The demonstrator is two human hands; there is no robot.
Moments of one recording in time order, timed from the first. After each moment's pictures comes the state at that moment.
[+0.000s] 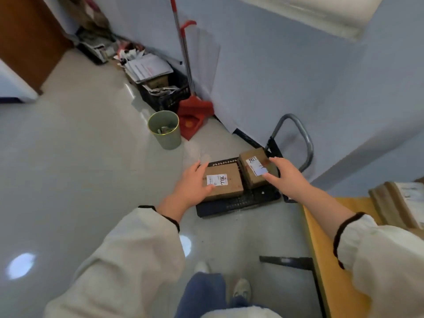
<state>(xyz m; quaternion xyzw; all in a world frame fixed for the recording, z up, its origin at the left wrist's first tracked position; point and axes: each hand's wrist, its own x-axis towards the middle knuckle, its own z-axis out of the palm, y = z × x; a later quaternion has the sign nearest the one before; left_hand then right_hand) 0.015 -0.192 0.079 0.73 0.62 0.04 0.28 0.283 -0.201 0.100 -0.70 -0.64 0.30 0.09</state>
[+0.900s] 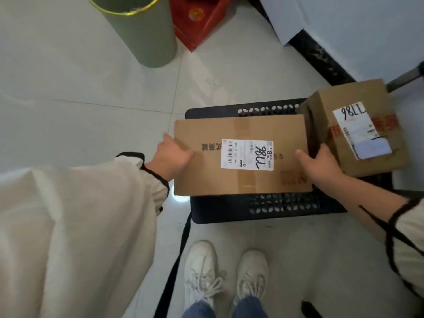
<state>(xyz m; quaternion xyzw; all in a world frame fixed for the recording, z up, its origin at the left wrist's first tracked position) -0.056 0.052 -0.481 0.39 0.81 0.05 0.43 0.258 0.052 -0.478 -0.82 -0.41 0.41 0.06</state>
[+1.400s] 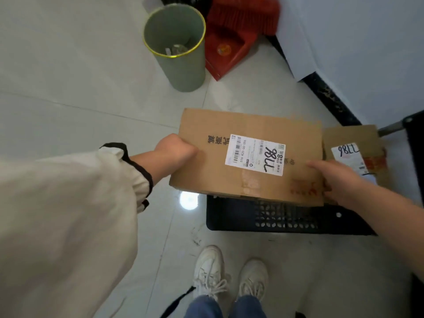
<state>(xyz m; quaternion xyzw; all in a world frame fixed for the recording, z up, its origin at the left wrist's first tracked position) -0.087 0.069 -0.348 0.37 0.82 0.06 0.43 0.236 0.075 -0.358 -0.75 -0.27 0.59 0.11</state>
